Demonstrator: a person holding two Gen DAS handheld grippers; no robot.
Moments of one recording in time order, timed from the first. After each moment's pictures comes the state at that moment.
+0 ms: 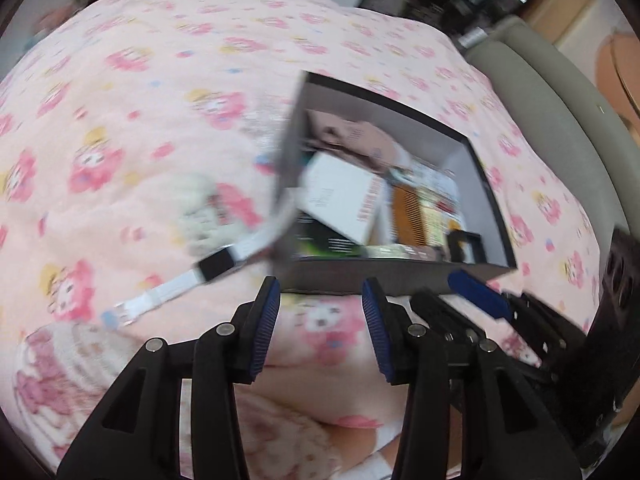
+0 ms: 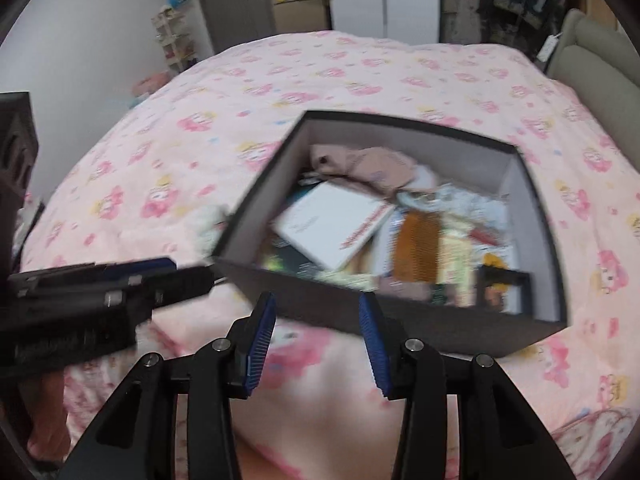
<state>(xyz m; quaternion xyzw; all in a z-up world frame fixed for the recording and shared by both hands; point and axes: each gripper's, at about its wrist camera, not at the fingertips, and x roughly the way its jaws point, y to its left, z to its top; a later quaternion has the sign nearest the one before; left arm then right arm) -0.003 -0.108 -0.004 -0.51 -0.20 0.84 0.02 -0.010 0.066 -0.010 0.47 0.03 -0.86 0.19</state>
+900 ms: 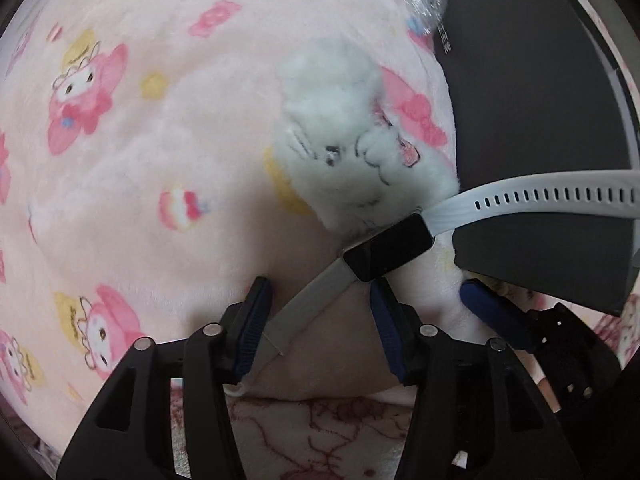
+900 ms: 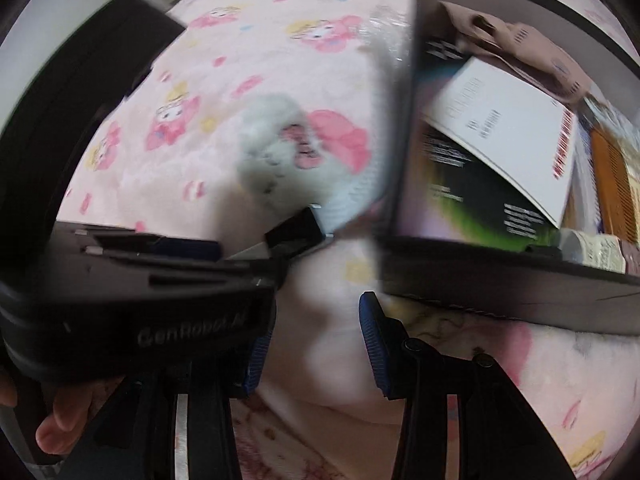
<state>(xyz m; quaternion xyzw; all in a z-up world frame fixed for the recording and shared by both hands) -0.078 -0.170 -0.139 -0.72 -0.10 0.69 -0.01 -0.051 -0.046 -0.121 0.61 0.00 -0.76 0.21</state>
